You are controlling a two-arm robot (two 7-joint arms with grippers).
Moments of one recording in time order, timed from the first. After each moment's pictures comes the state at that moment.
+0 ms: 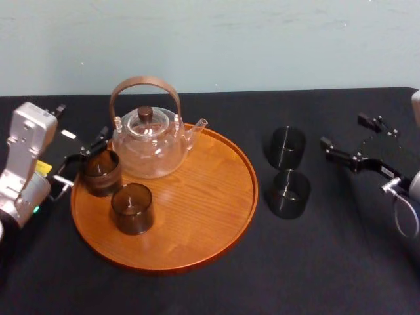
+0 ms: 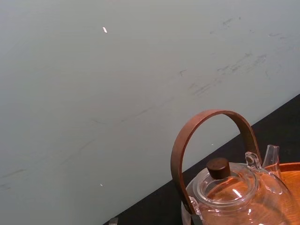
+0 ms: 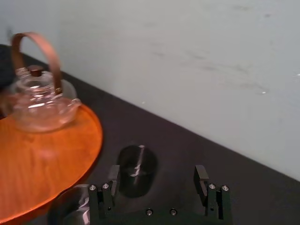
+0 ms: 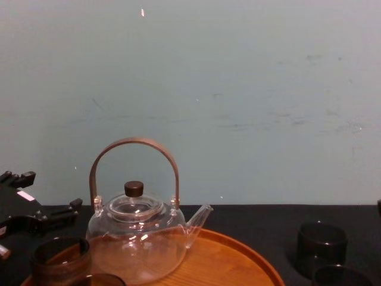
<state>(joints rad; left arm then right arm) -0.20 0.60 0.45 -1.41 -0.25 -0.12 0.03 0.04 0.70 -0.28 -1.69 0.45 0.10 0.21</state>
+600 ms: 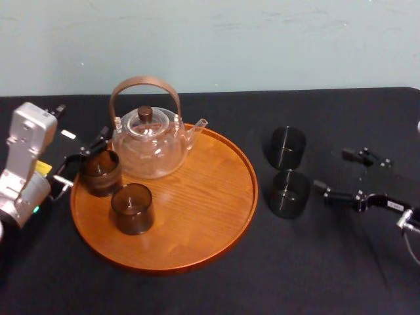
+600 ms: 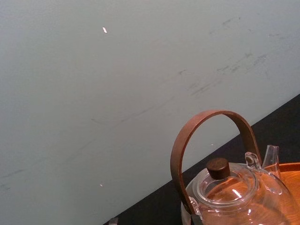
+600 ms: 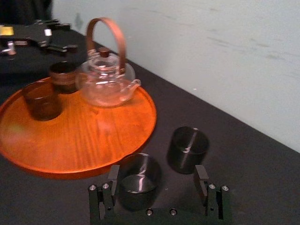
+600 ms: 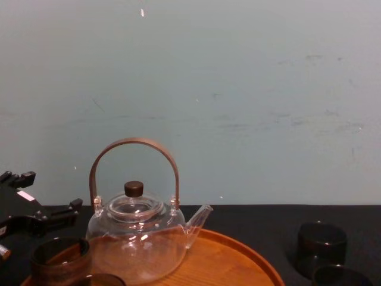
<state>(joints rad) -0.20 0.60 0.45 -1.41 -0.25 -0.12 0.03 -0.07 0.81 -0.22 -1.78 0.51 0.14 0.44</state>
